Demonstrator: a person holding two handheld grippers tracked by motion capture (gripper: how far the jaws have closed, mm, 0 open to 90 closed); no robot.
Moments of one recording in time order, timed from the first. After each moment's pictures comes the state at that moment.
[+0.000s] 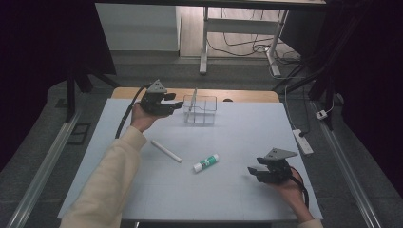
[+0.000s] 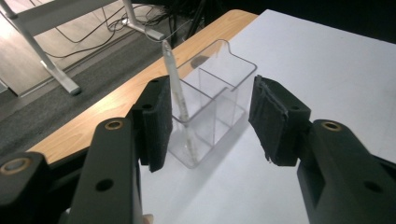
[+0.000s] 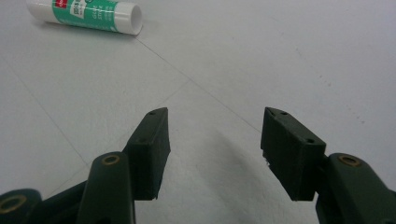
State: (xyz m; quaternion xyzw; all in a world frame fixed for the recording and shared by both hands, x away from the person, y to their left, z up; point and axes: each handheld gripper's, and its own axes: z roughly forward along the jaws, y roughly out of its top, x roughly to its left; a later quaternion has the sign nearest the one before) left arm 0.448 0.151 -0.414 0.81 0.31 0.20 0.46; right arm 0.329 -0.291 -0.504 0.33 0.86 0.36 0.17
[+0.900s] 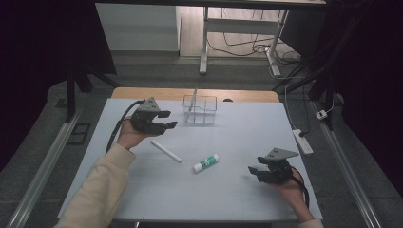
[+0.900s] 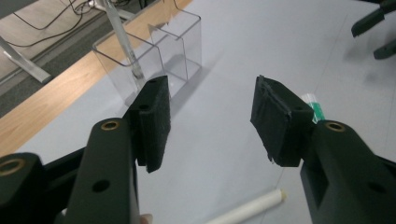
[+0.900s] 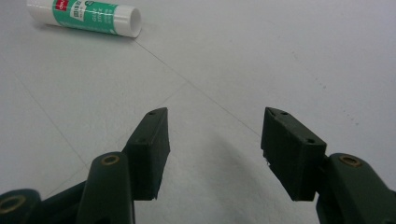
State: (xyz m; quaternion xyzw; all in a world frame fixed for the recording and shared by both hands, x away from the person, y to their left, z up) left arm 0.392 0.164 -0.422 0.85 0.26 0.16 0.43; right arm 0.328 -0.293 -0.503 0.33 0.85 0.37 0.17
